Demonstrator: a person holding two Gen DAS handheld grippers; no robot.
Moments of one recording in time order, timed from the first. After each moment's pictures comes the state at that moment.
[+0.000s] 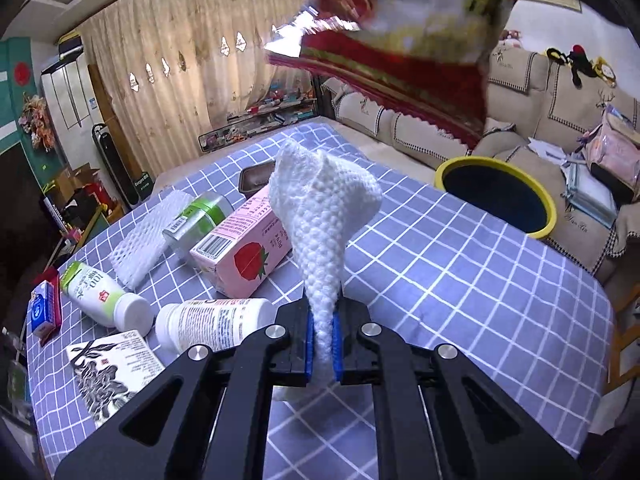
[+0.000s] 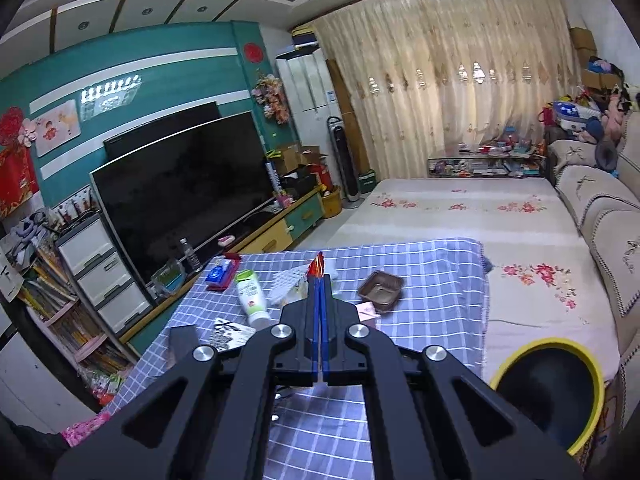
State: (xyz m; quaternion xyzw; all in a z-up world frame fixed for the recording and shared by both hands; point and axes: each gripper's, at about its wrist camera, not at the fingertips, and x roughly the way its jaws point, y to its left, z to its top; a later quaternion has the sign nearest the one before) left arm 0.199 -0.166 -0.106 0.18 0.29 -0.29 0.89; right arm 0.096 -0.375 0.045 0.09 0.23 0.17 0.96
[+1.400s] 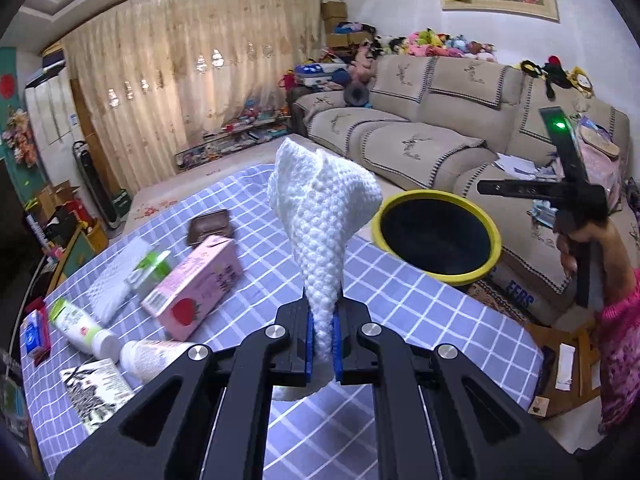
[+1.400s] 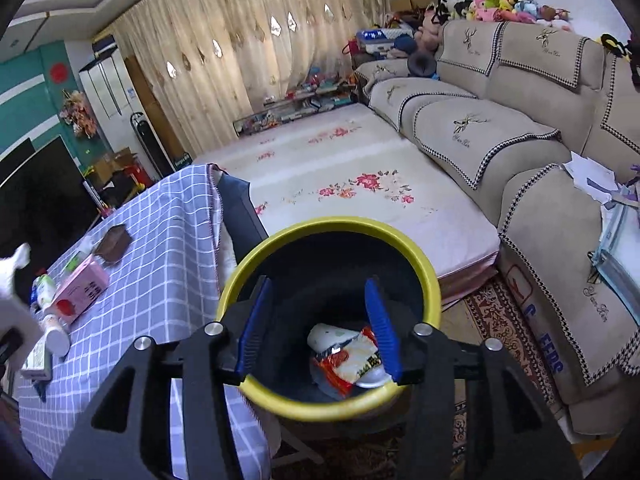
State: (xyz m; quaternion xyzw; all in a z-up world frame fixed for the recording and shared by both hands) left arm 0.144 -0.239 -0.049 0.17 0.28 -0.34 0.88; right arm 0.054 -0.581 -0.112 0.18 0.31 -0.15 0.92
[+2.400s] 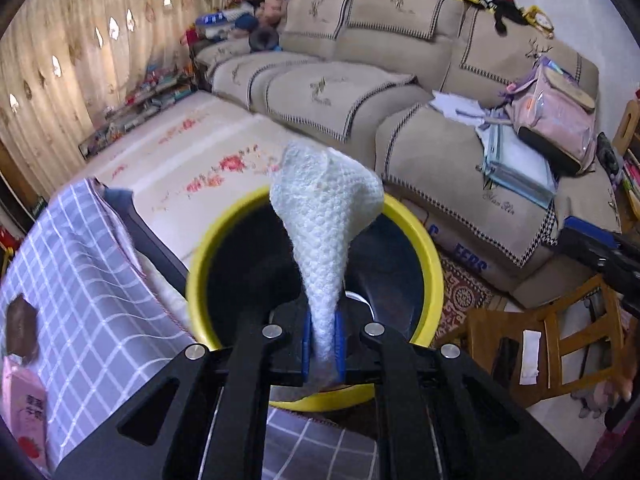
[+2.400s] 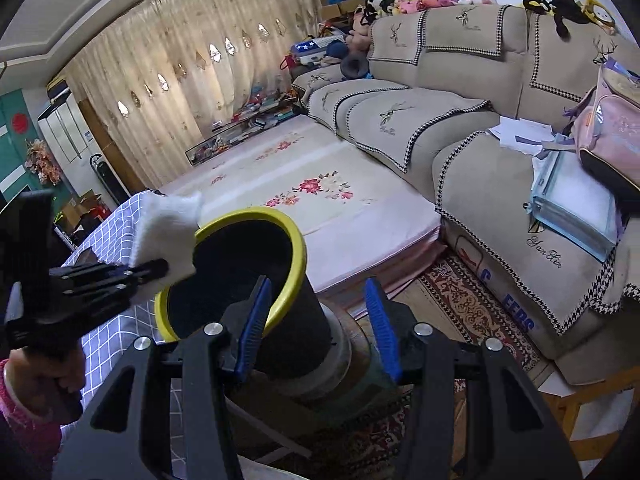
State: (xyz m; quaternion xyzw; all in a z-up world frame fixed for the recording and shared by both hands) left arm 0.190 -0.512 -0.129 0.24 0.38 -0.44 0.78; right arm -0.060 -0.644 -0.125 0.24 0.28 -0.23 0.90
